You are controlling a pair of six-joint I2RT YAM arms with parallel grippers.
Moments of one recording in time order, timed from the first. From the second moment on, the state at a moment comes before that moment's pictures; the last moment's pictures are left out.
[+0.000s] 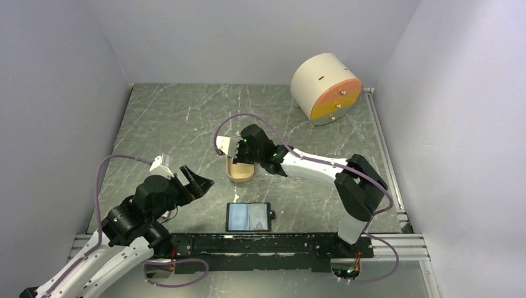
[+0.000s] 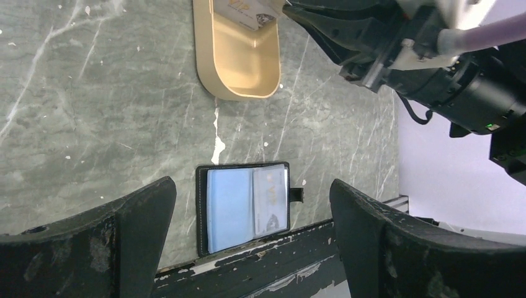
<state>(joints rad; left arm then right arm) -0.74 0.35 0.53 -0.66 -0.18 -1.00 0.89 1.74 1.13 0.00 -0.05 -0.72</state>
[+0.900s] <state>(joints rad) -0.74 0.54 0.43 -0.49 -0.04 -0.98 0.90 1.15 0.73 -0.01 -0.22 0.39</state>
